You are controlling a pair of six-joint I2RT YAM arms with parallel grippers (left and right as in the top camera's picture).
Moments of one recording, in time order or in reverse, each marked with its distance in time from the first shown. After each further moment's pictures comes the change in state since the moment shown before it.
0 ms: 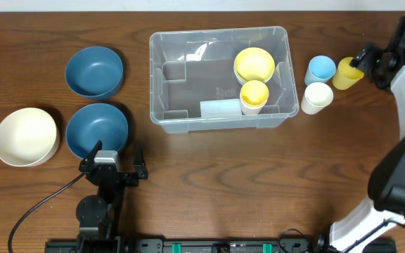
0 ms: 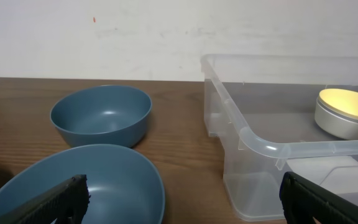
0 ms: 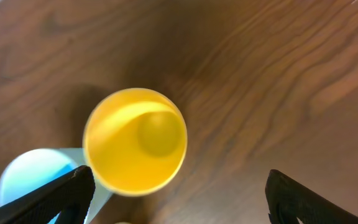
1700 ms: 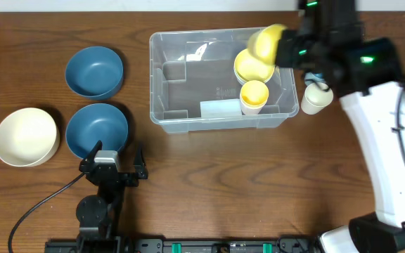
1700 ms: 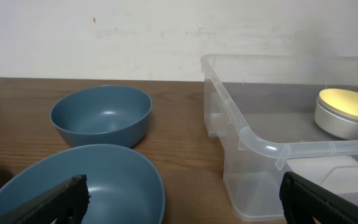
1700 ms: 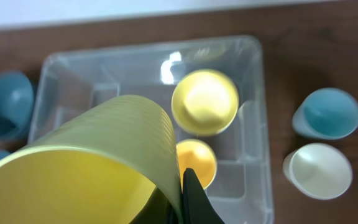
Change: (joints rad) left arm 0.000 0.000 0.000 0.000 0.000 0.000; right arm 0.624 -0.267 0.359 -0.458 -0.047 -0.031
